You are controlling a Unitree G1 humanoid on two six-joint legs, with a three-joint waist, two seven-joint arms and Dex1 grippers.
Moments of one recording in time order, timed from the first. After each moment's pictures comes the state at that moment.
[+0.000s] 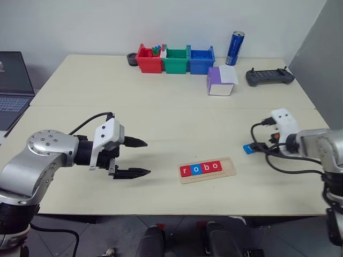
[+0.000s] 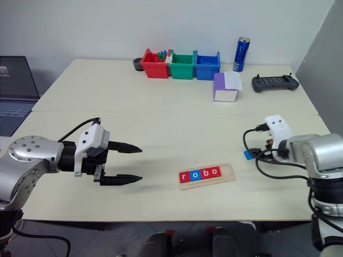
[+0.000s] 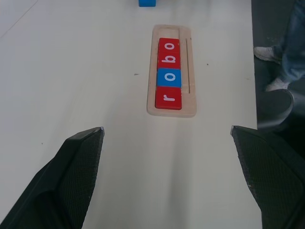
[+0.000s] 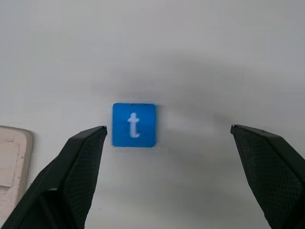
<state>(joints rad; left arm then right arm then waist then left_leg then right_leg) -0.31 1.02 0.06 -0.34 -0.55 0.60 -1.25 -0.63 -0.85 -0.03 -0.15 0.38 1.40 0.56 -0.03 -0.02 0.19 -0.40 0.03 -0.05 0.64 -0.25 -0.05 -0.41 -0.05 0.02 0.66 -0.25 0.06</state>
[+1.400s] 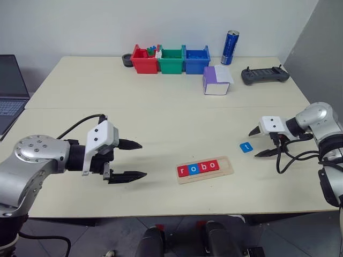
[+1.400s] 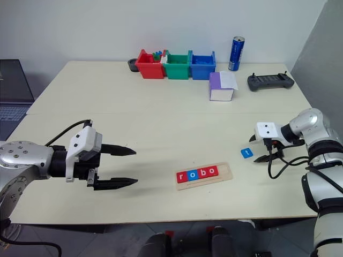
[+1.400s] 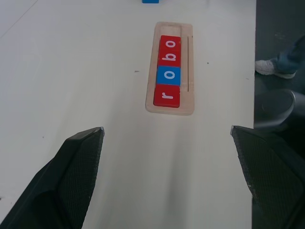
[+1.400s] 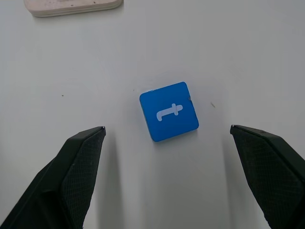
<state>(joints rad) -0.21 1.07 0.17 -0.44 -0.60 0.67 -1.19 -1.09 -0.76 0.34 1.23 -0.21 -0.52 1.53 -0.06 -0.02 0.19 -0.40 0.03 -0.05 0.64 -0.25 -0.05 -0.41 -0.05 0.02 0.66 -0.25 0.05</state>
